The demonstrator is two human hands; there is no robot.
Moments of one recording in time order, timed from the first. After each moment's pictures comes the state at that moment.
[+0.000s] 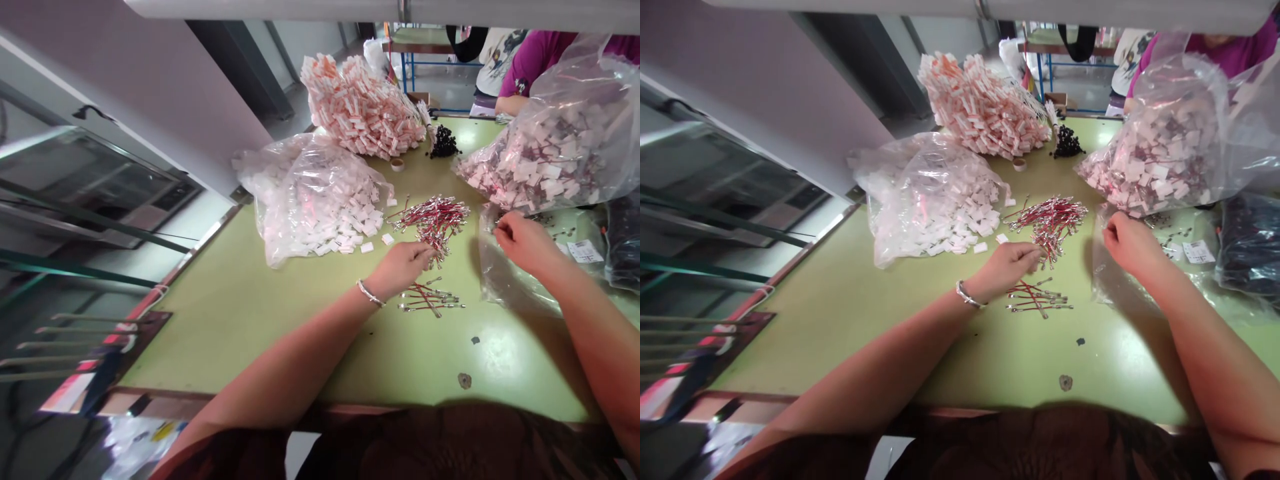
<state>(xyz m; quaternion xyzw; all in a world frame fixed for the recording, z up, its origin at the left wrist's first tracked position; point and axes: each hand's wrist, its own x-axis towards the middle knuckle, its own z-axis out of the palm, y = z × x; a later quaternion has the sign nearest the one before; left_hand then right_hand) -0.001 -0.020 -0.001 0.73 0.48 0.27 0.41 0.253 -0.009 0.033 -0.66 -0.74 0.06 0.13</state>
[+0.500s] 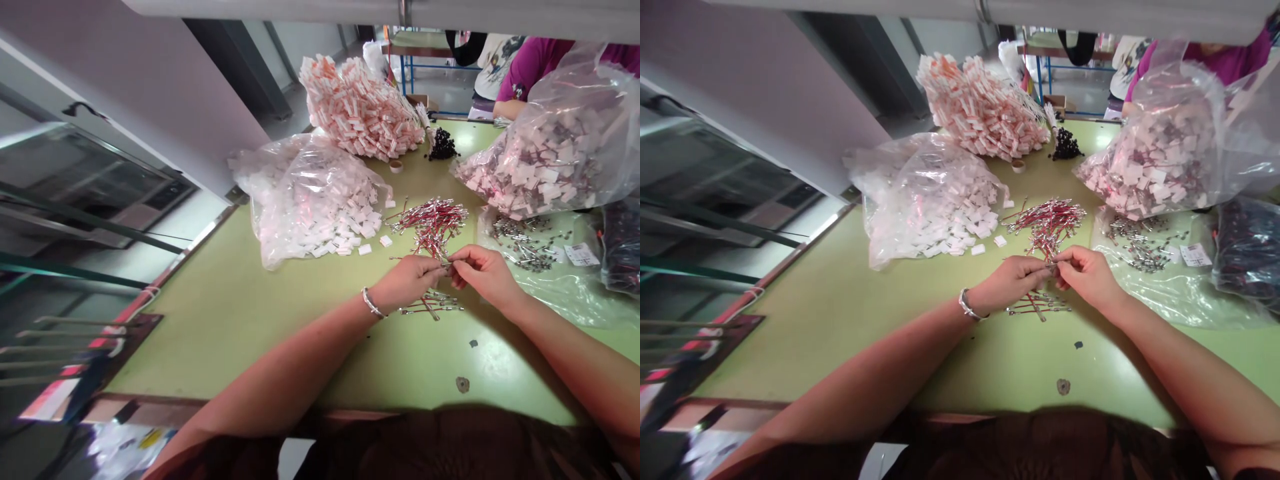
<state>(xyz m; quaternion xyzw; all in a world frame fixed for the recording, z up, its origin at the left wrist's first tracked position) 0.008 -0.033 0.005 0.78 0.40 0.23 0.42 0.184 -0.051 0.011 -0.51 -0.56 0.52 0.38</state>
